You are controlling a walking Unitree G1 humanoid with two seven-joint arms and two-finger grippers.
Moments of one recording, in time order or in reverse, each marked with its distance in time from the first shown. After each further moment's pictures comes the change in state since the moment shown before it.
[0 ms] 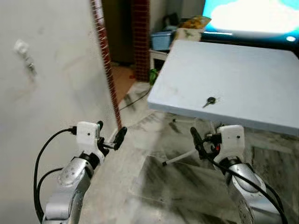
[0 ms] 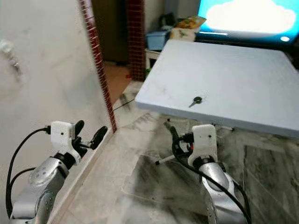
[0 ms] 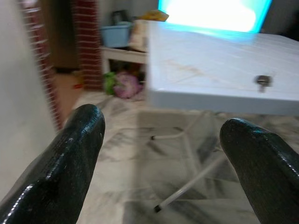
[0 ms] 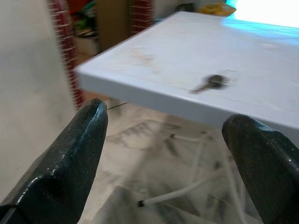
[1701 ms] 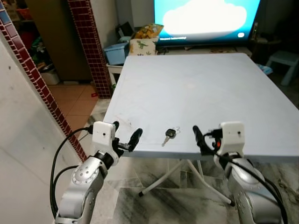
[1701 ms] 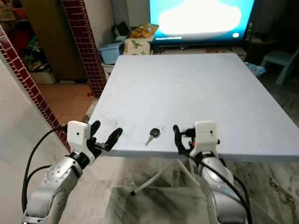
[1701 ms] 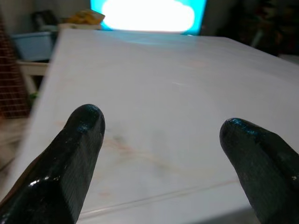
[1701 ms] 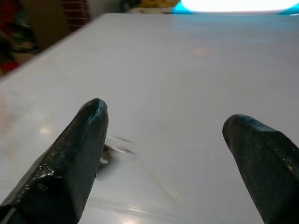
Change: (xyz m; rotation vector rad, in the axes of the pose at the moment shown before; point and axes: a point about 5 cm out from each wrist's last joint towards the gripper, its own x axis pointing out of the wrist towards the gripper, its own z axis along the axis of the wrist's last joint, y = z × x) left arm 0.009 -0.019 -0.001 -0.010 0.011 -0.071; right arm 0.019 0.011 0.010 0.096 0.048 -0.007
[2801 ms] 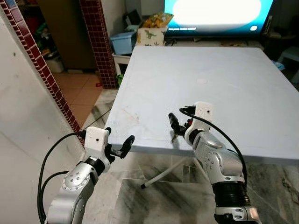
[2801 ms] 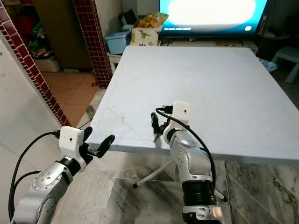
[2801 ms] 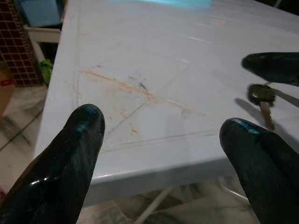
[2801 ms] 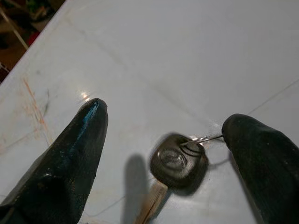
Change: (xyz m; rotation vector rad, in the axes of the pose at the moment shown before) left arm -0.018 0.003 -0.011 0.040 0.092 -0.014; right arm 0.065 0.041 -0.006 0.234 0.218 0.038
